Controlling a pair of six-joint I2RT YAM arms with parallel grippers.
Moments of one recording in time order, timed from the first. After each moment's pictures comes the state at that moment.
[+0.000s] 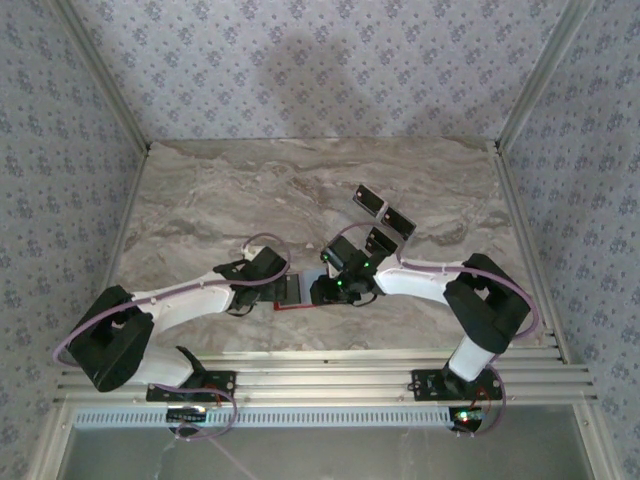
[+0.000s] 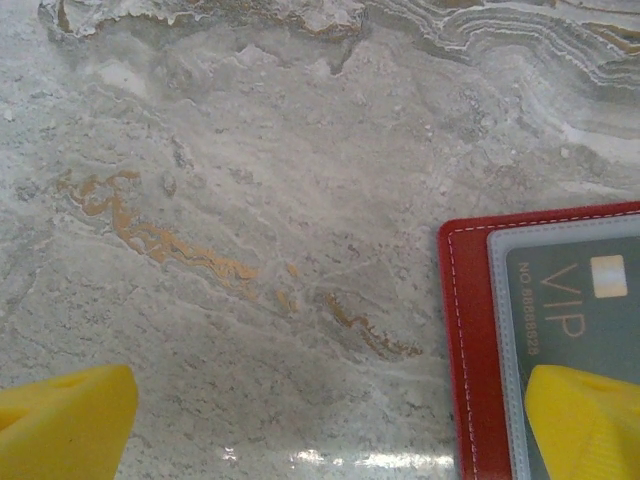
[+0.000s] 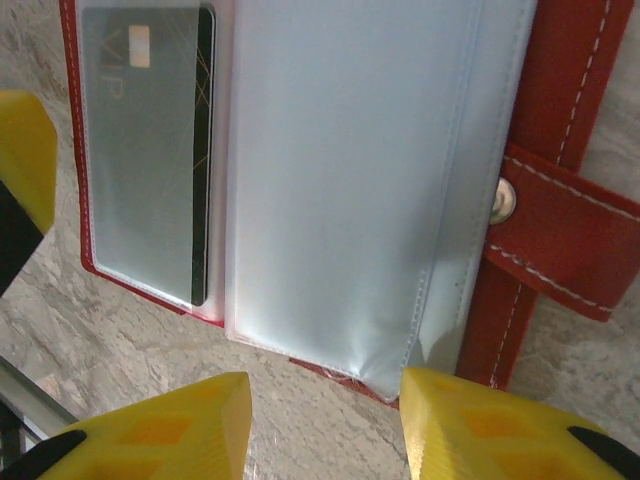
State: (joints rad) left arm -0.78 1.36 0.66 -0.49 -0.38 -0.70; right arm 0.86 1.66 0.90 -0.33 -0.27 0.69
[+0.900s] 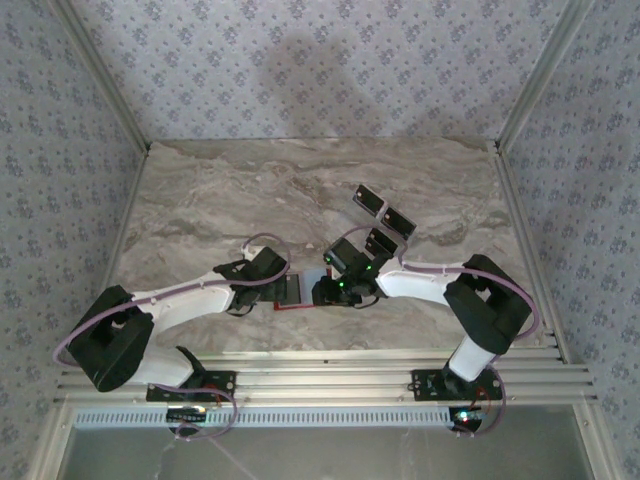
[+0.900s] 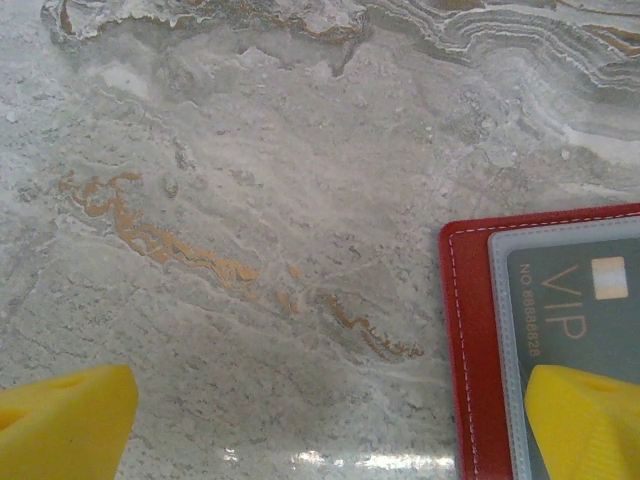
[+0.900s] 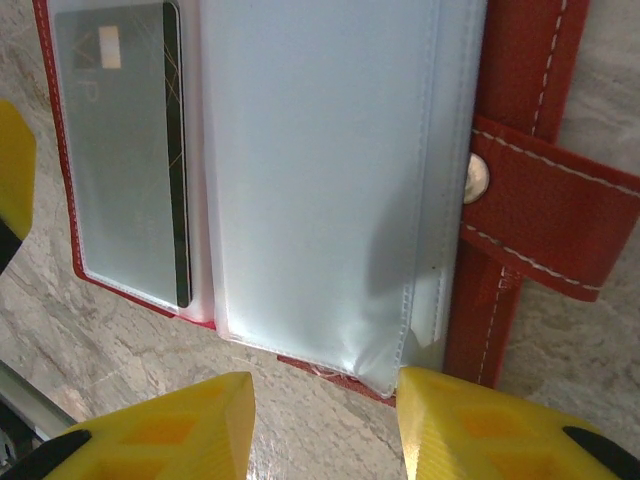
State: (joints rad) left arm -0.78 1.36 0.66 -0.49 -0.38 -0.70; right arm 0.85 1.65 0.86 -0.28 -0.28 0.75
